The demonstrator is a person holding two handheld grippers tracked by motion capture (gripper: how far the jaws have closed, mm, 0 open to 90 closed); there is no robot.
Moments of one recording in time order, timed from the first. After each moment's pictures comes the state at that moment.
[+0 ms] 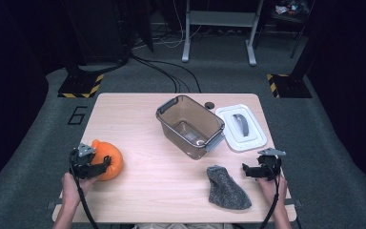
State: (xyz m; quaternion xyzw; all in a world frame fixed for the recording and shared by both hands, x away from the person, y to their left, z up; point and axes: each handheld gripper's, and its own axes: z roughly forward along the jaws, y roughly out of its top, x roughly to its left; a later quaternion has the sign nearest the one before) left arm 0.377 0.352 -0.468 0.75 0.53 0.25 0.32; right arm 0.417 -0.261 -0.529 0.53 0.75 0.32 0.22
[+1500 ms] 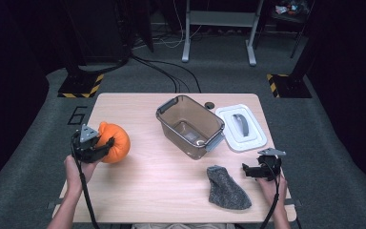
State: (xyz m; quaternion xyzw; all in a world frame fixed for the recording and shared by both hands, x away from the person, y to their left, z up) left arm 0.399 0.328 -0.408 0.75 0.46 0.29 0.37; right arm 0.417 -0.261 -0.529 0.53 0.75 0.32 0.22
